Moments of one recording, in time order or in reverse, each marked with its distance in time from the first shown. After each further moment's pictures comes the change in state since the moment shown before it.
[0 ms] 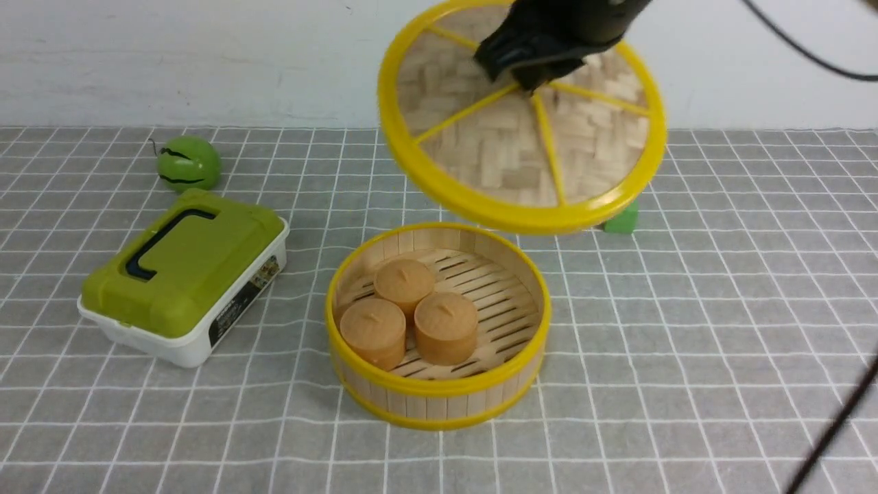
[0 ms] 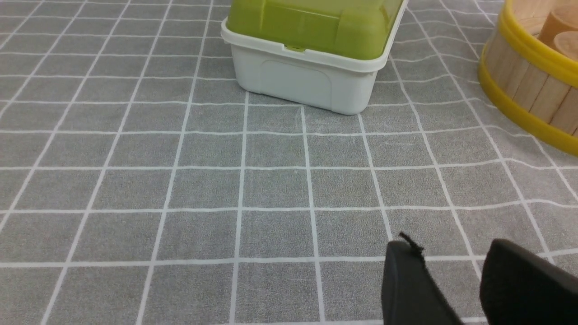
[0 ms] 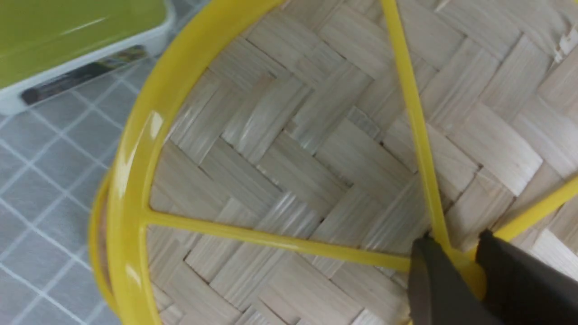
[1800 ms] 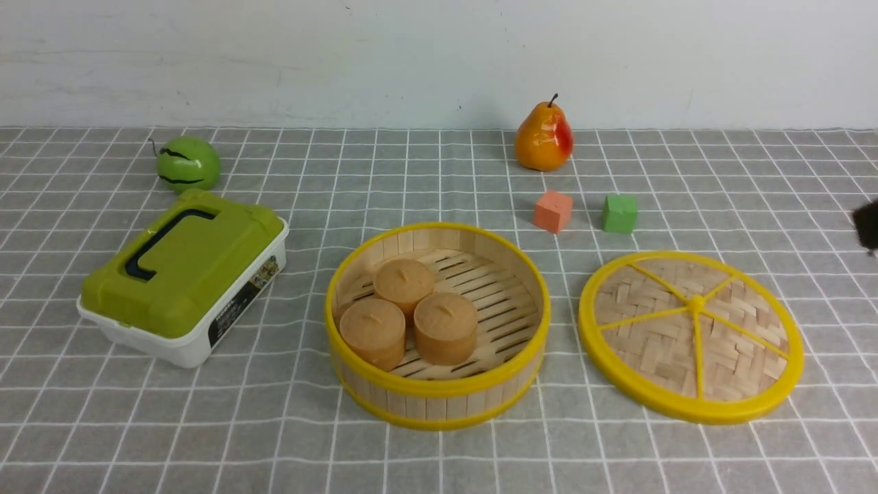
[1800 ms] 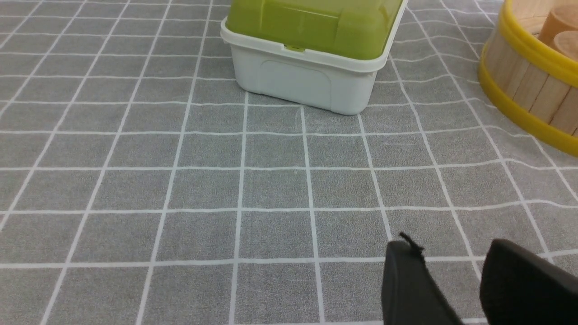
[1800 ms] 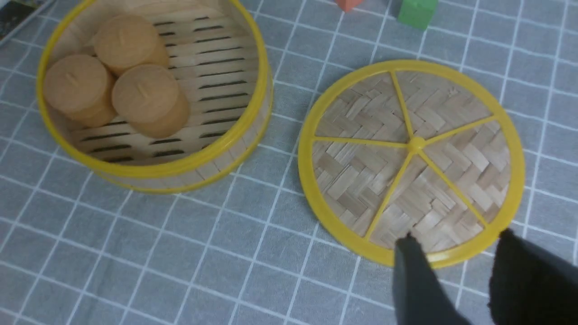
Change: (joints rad) right arm -0.410 -0.857 1.032 0.331 -0.272 -0.135; left arm 0.000 0.000 0.000 0.000 0.000 0.000
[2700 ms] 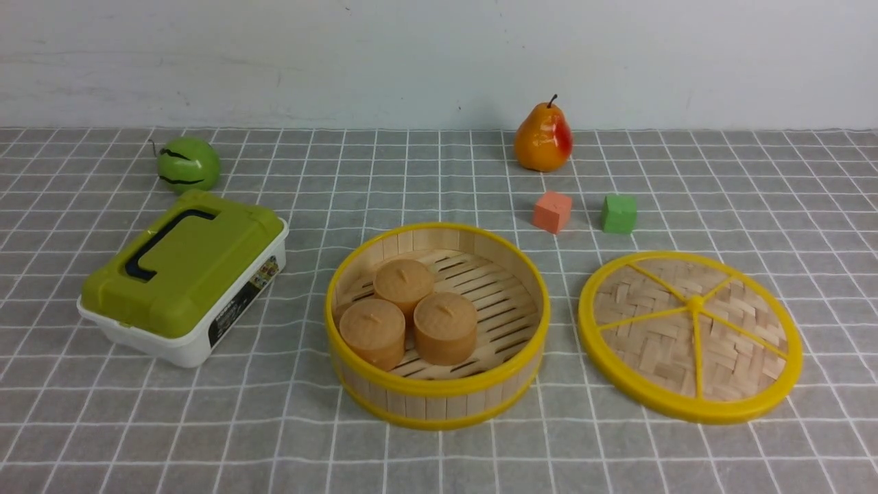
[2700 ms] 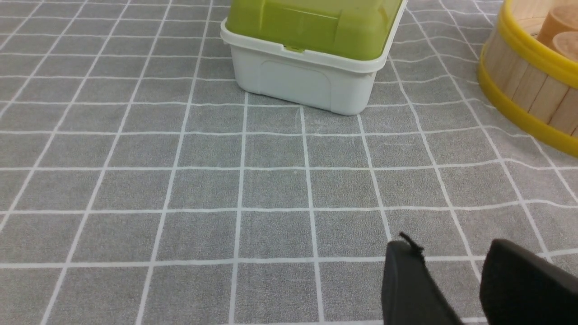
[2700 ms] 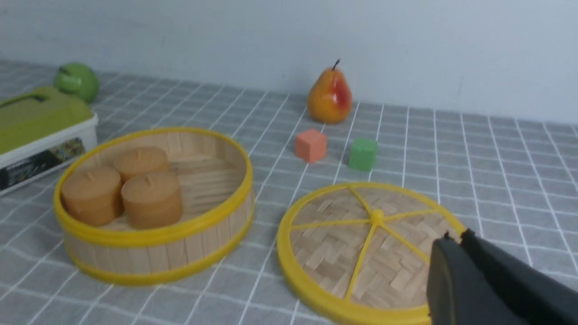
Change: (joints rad) right arm 0.000 -0.931 0.844 0.017 -0.559 0.016; left arm 0.000 0.000 0.000 0.000 0.000 0.000
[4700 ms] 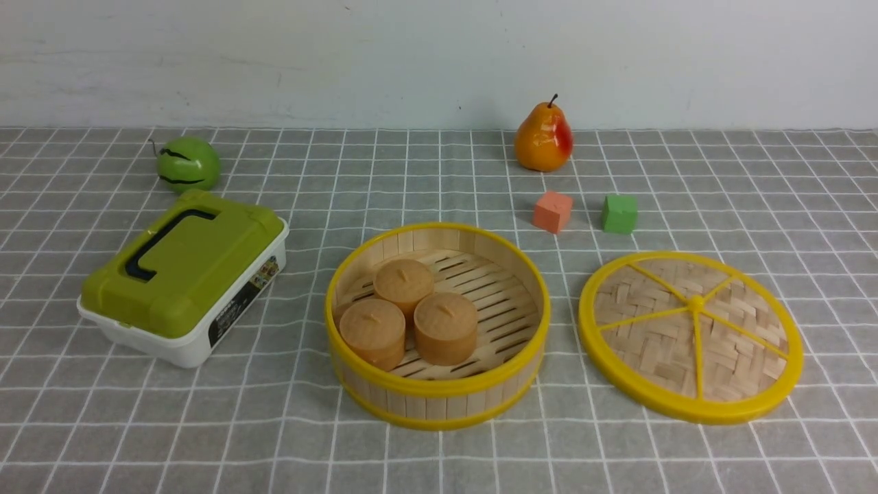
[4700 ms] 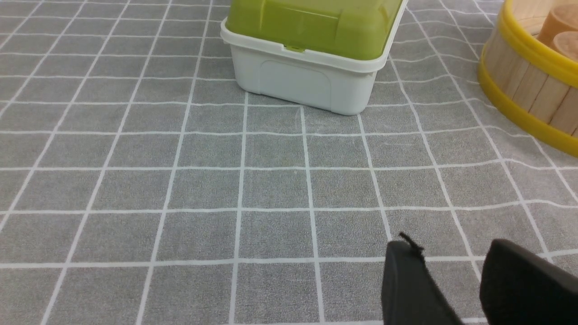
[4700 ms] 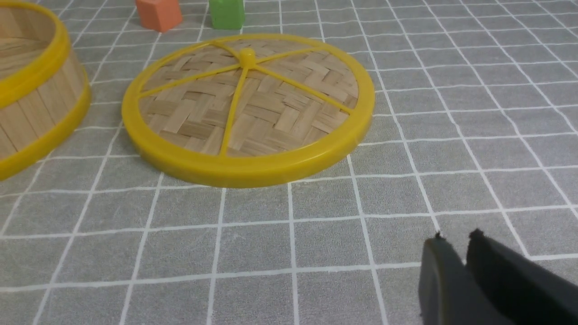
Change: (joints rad) right arm -0.137 -0.056 0.314 -0.292 -0.038 0.310; left arm 0.000 0.000 0.000 0.000 0.000 0.000
